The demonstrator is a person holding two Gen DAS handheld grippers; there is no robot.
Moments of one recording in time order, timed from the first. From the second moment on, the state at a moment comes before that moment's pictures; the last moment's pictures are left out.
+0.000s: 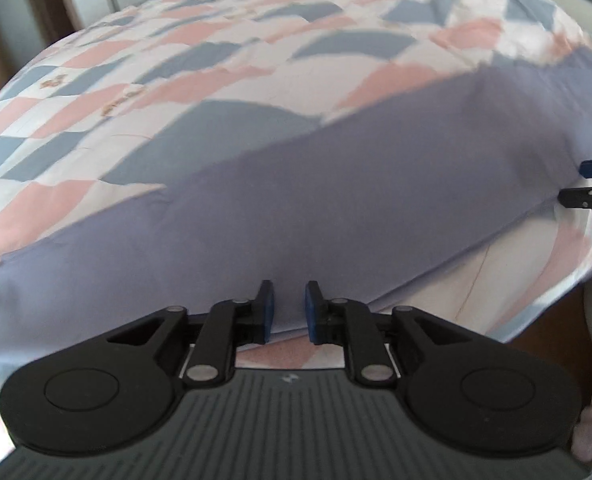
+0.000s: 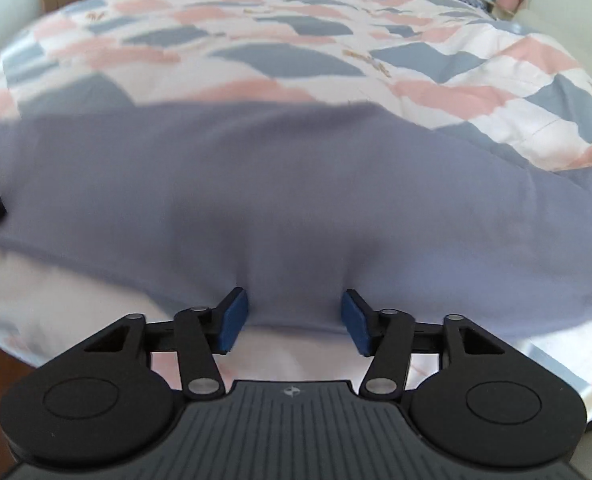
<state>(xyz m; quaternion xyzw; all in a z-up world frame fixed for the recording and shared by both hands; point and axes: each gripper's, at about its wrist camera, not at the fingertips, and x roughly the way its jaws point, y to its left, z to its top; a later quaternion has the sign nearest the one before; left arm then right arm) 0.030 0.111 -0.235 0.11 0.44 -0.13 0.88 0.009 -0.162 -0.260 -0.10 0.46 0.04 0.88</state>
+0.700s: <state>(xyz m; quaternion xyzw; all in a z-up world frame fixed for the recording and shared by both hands) -0.028 0.080 -0.127 0.04 0.54 0.00 0.84 -0.035 -0.172 -0.177 0.07 0.50 0.00 0.86</state>
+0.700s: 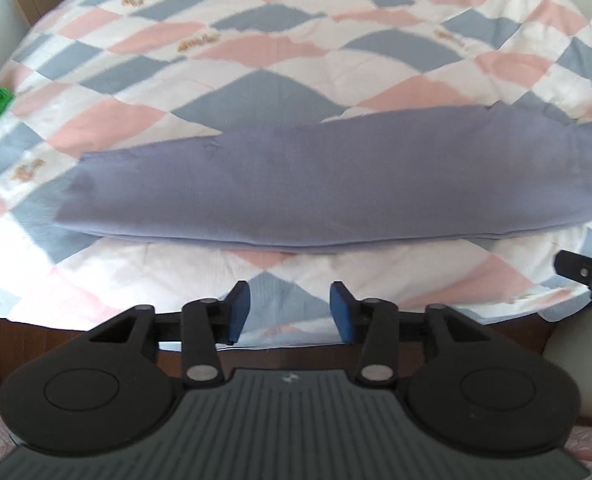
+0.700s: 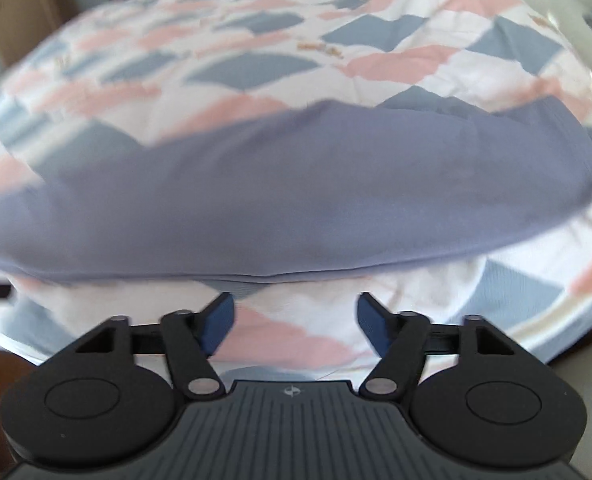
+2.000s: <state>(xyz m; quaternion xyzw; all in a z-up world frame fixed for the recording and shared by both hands) -0.119 0.068 0.005 0.08 0.49 0.02 0.87 -0.116 -0.170 -0.007 0.08 0.46 -0.02 0.89</state>
